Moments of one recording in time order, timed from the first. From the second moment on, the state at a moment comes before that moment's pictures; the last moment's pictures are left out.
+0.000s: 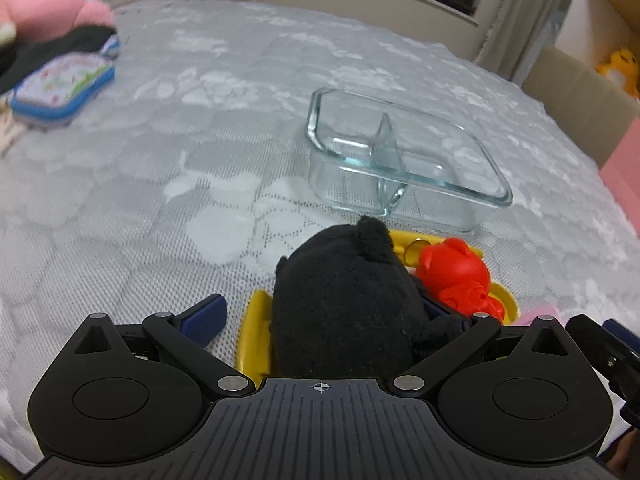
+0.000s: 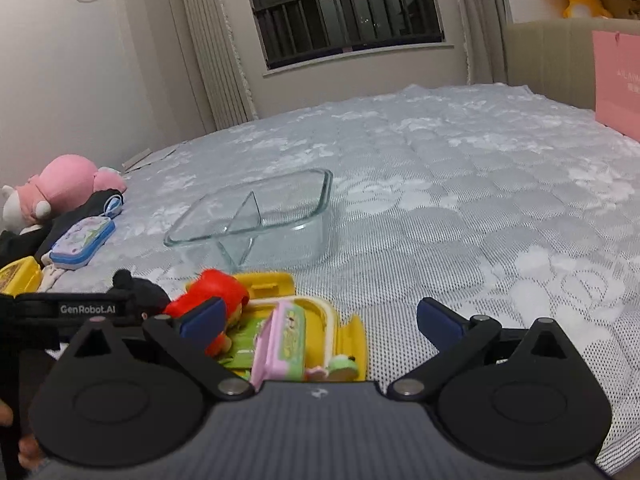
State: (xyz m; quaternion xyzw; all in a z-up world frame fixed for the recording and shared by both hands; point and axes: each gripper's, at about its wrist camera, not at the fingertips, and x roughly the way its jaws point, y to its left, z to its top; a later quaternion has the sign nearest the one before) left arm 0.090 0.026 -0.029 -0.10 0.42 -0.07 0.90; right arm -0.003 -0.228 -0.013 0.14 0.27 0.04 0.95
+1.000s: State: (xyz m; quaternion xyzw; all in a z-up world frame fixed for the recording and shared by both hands) left arm 0.092 0.034 0.050 -0.09 0.33 -0.09 0.93; right arm -0.009 -0.251 -0.015 0.21 0.28 0.05 0.93
